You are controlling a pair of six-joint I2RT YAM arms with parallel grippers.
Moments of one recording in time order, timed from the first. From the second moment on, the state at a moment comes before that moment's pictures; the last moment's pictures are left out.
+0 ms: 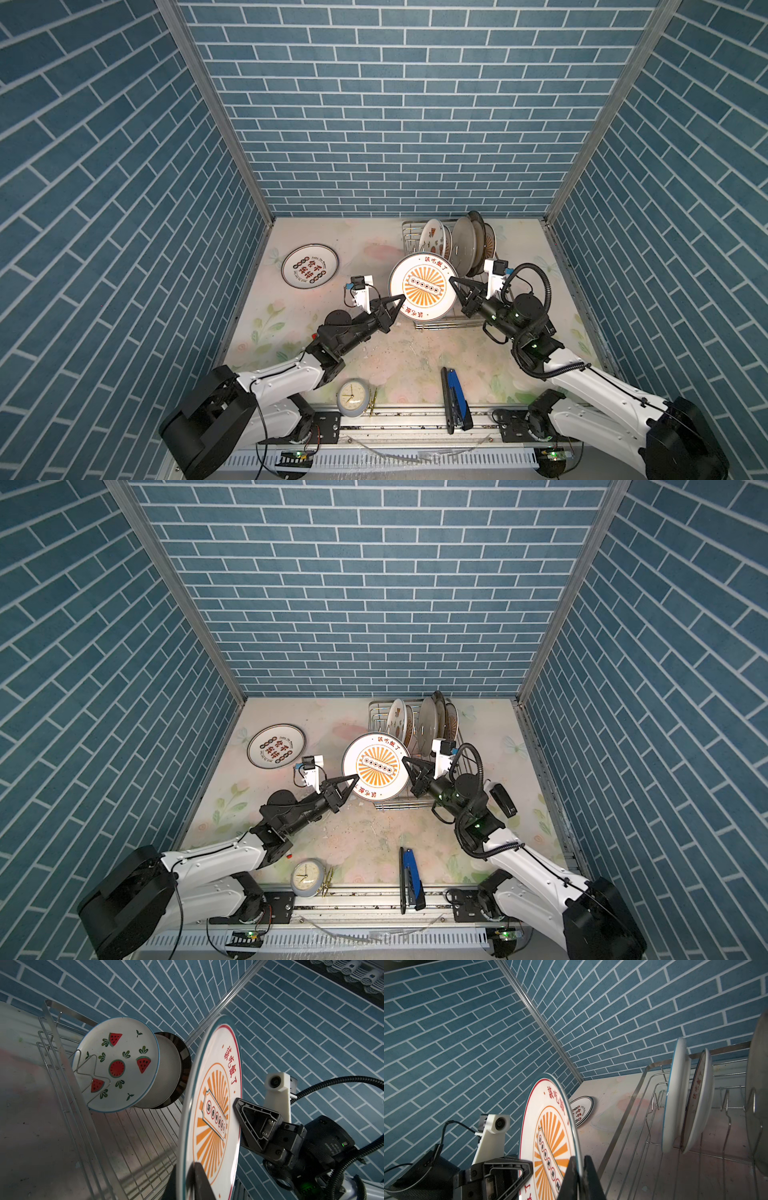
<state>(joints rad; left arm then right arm) -0.71 1.16 0.30 0.92 0.20 -0.83 0.63 0.98 0.43 0.60 -0.22 0.60</state>
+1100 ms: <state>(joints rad) -0.71 1.19 0.30 0.90 0.18 -0.85 0.63 1.14 0.50 0.63 -0.35 0.58</state>
